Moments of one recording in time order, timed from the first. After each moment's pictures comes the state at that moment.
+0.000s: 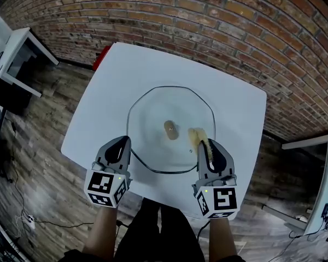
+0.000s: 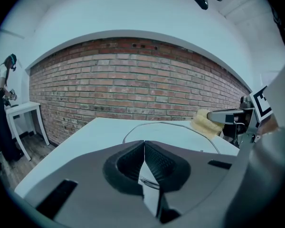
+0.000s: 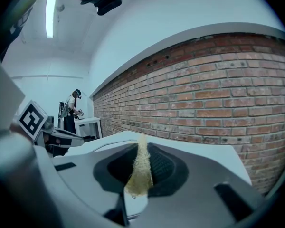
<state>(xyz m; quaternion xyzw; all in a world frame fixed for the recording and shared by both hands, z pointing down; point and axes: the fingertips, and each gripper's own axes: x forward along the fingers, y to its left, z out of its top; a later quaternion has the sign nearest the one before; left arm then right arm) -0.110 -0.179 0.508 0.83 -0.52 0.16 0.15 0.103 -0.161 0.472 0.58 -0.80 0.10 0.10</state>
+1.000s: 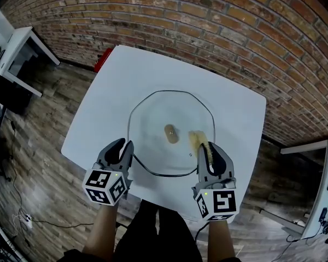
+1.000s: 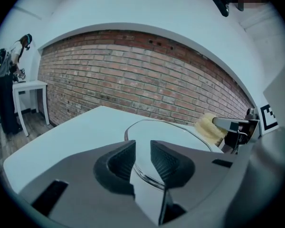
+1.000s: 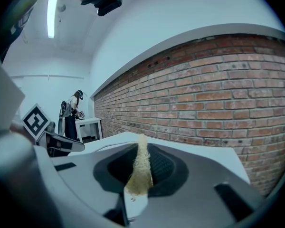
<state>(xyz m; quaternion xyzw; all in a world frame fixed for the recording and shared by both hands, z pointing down) -0.118 -0.180 0.526 0.80 -0.53 0.12 0.24 0.101 -0.164 0.466 0.58 -0.80 0.10 0.10</state>
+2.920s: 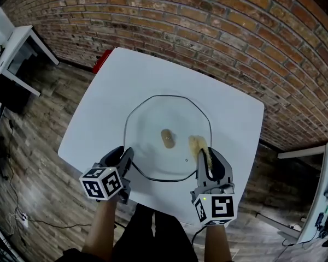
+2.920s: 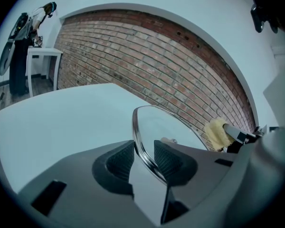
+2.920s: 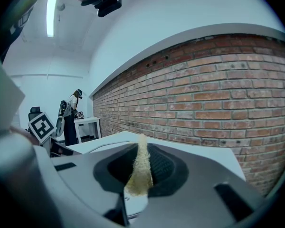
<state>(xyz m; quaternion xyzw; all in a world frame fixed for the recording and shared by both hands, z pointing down) -0.121 -0.175 0.573 0.75 -0.53 0.10 0.38 0.112 -0.167 0.467 0.58 -0.80 0.10 0.11</state>
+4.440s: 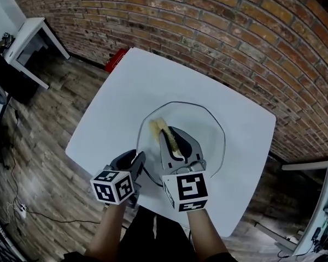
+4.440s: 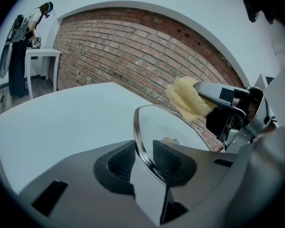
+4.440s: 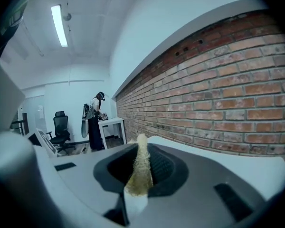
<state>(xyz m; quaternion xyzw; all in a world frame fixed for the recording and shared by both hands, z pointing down) -0.122 -0.180 0.574 0.75 -0.53 0.11 0.39 -0.044 -0.234 0.451 0.45 -0.88 0.11 0.11</state>
